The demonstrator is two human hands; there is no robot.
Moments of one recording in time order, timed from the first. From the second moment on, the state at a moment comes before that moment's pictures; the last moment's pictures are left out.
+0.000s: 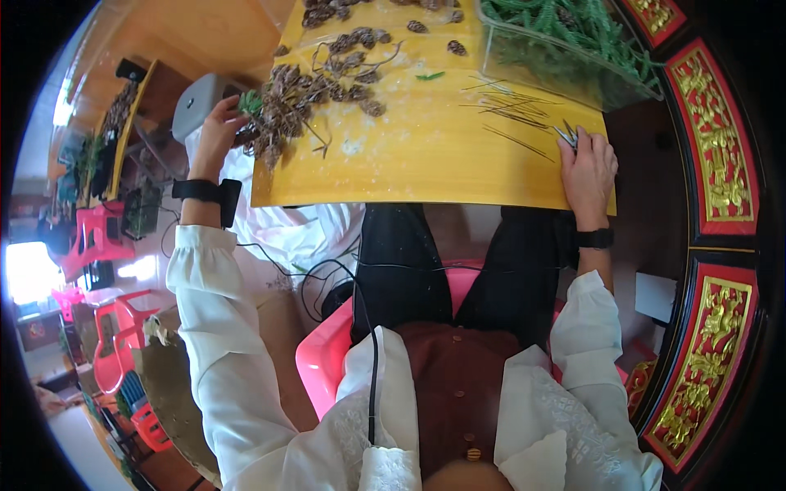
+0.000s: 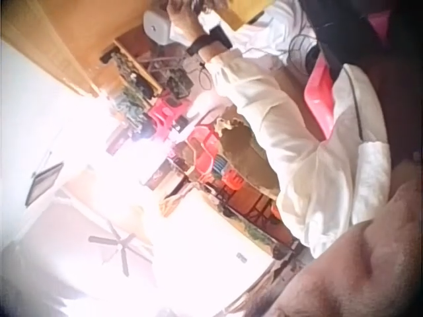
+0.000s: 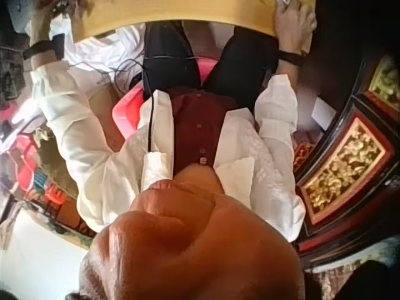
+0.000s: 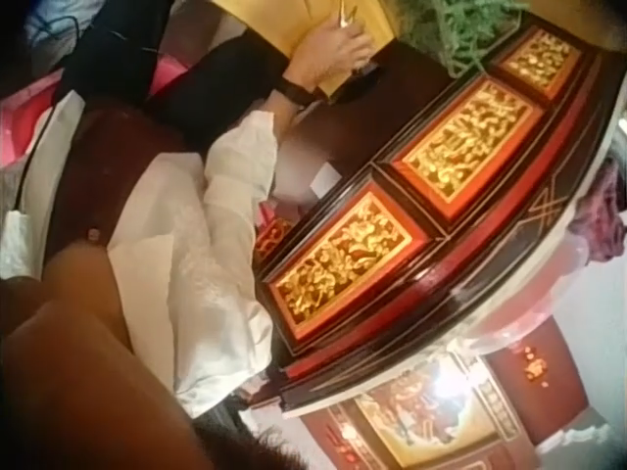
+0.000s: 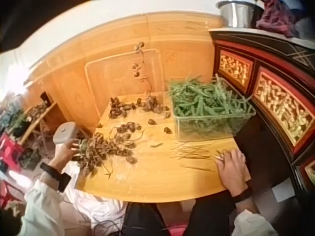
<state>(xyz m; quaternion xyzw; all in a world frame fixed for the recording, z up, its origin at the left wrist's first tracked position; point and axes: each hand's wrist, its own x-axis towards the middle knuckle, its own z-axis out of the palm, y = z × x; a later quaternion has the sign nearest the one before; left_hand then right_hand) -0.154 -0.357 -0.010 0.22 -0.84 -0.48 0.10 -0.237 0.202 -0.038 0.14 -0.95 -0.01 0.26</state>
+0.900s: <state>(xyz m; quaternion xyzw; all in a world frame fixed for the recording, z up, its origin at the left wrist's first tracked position) -0.051 -0.090 0.046 -0.08 -0.63 -0.75 0.19 -0.116 0.101 0.022 0.15 -0.54 0.75 -0.36</state>
